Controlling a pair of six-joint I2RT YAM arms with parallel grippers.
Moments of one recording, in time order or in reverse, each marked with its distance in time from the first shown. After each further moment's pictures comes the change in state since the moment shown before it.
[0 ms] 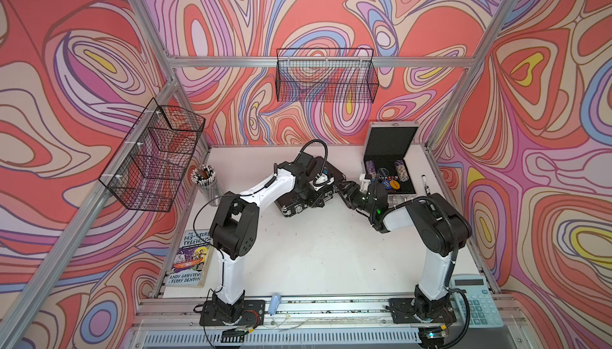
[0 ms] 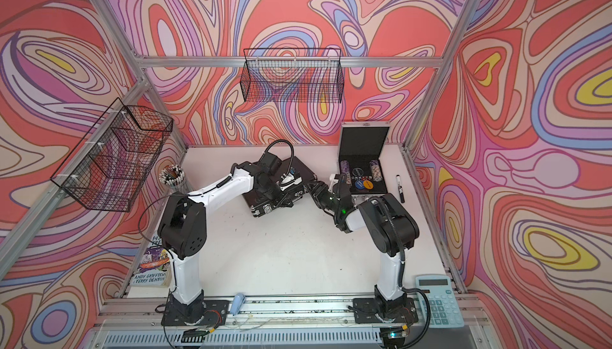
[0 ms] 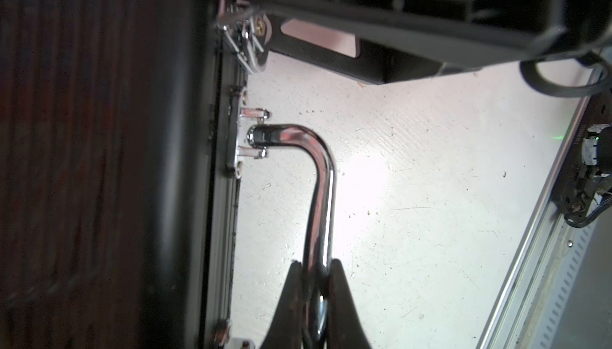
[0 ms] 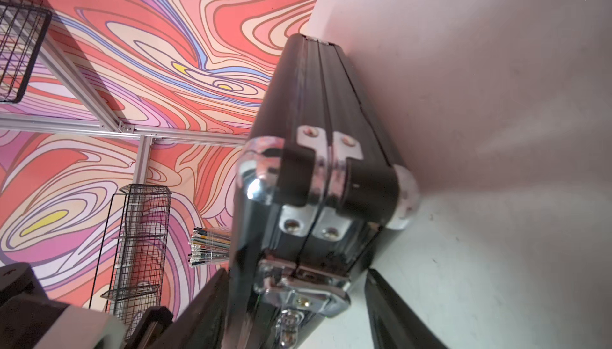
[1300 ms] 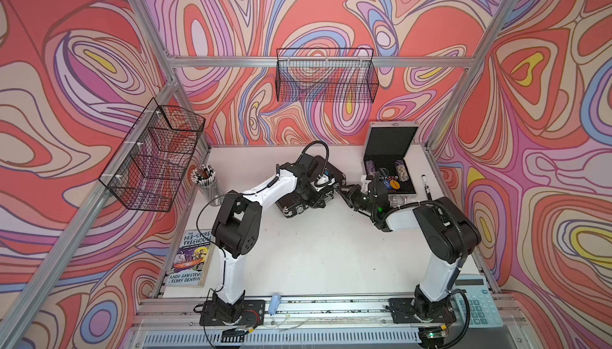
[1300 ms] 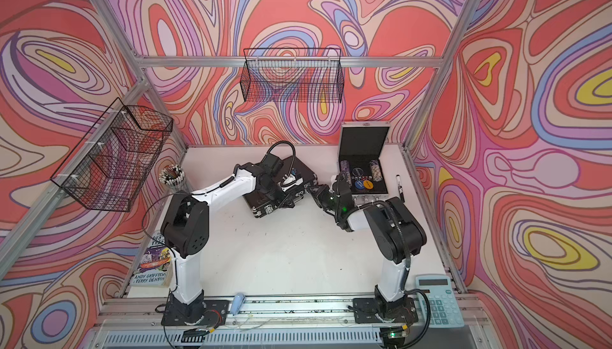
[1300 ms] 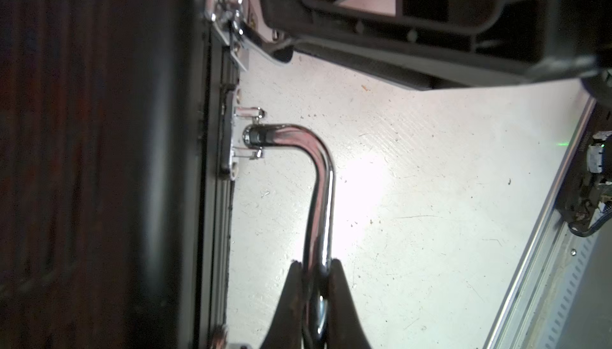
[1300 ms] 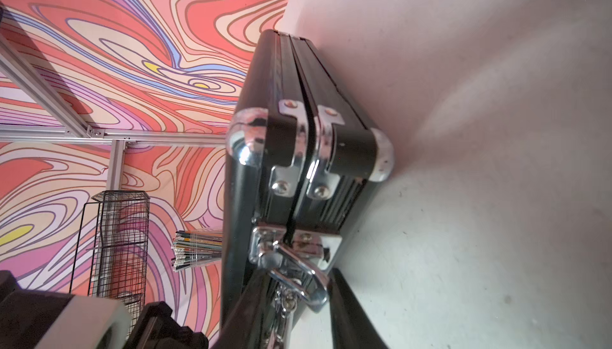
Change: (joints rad) left arm -0.008 0.026 -0.001 0.024 0.000 -0.018; right arm 0.002 -0.106 0.000 -0.206 0.022 -0.035
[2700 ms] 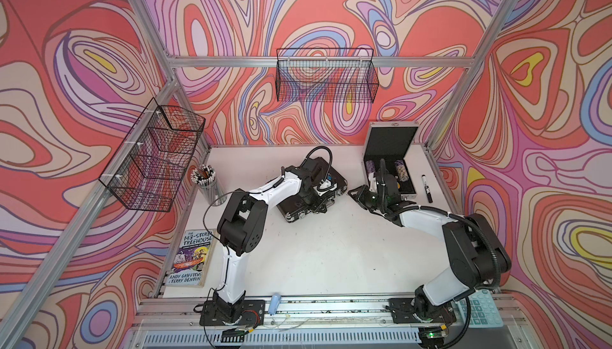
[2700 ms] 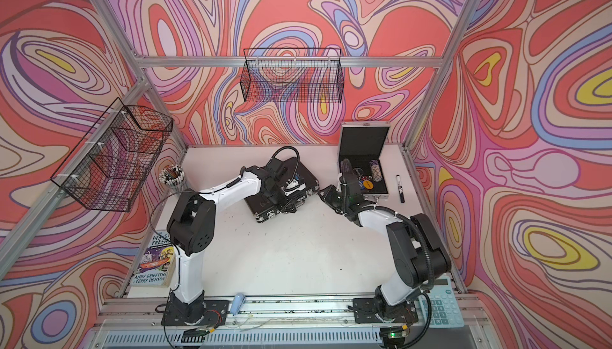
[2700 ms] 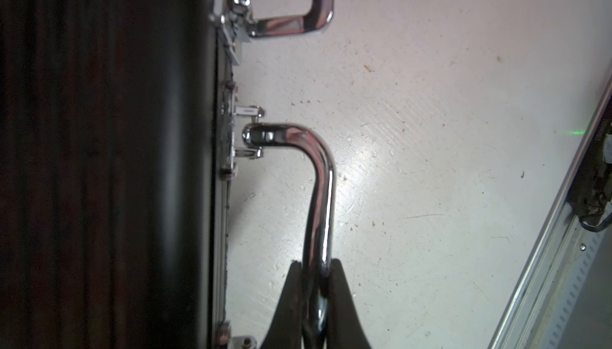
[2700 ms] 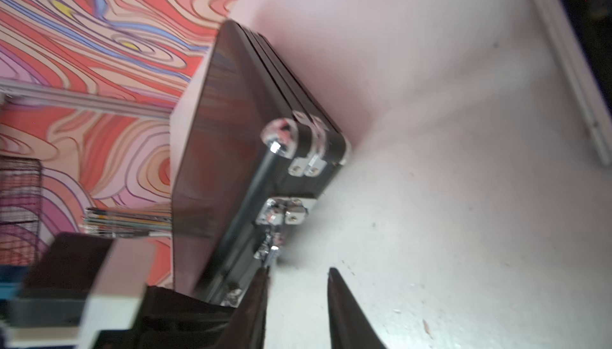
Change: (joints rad) left arm -0.024 0.044 -0.005 -0.002 -0.005 0.000; right arm -0.065 -0.208 0.056 -0.579 0.010 -0.348
